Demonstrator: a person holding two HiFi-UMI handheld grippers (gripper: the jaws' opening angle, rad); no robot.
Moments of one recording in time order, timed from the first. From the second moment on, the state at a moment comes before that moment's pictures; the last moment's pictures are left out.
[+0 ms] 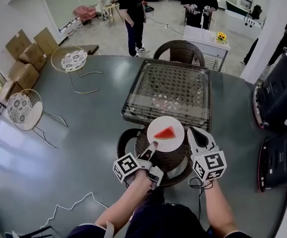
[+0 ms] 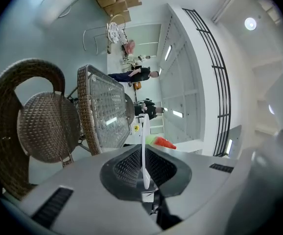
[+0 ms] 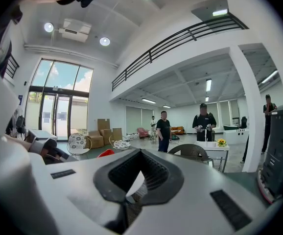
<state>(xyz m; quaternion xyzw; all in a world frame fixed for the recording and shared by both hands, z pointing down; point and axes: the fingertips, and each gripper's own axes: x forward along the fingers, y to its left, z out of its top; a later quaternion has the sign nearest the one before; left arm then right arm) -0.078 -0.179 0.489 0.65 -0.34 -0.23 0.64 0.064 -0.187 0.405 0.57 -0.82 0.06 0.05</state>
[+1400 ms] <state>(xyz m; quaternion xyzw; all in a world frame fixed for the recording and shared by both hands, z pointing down) -0.029 -0.338 0.509 0.64 -0.35 -0.21 0.65 0.117 -0.351 0.440 0.56 -0.82 0.07 0.07</state>
